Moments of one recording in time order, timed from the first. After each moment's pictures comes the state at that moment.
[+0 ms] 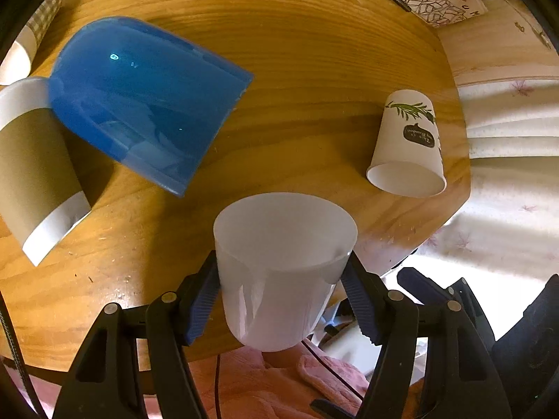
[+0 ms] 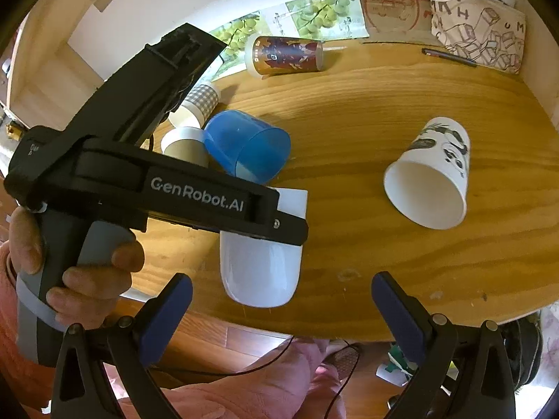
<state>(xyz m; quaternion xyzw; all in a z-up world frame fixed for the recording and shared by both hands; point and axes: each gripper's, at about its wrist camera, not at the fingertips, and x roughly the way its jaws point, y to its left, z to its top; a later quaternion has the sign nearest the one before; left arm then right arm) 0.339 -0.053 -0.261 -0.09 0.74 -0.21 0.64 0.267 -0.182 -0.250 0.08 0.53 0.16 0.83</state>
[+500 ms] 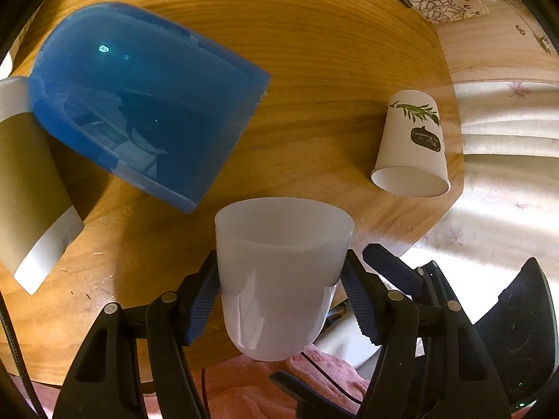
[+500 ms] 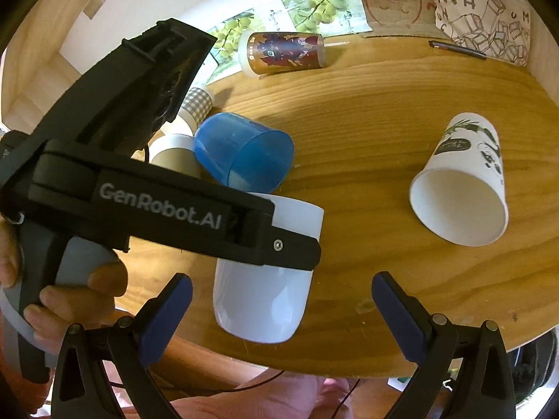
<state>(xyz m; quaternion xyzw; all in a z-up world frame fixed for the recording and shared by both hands) 0.349 -0.042 -0.274 -0.10 0.75 -0.23 0.61 0.291 -0.175 -0.272 0.10 0.52 0.16 0.83</state>
